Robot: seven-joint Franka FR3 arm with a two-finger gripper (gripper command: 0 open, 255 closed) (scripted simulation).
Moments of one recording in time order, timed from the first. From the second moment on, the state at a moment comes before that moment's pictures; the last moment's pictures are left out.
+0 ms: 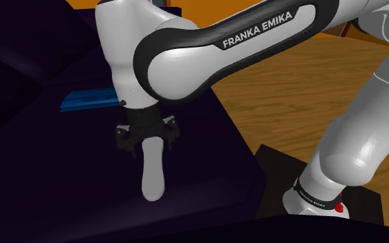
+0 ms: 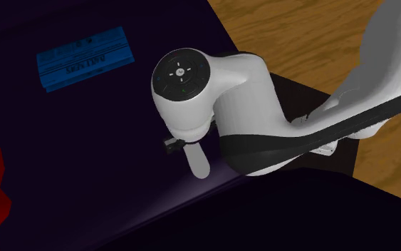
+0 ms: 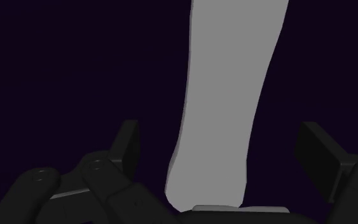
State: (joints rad) arm -0.03 -0.08 0.69 -2.01 0.04 1.94 1.27
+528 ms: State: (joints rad) arm -0.03 -0.02 0.70 -2.06 0.00 2.04 1.32
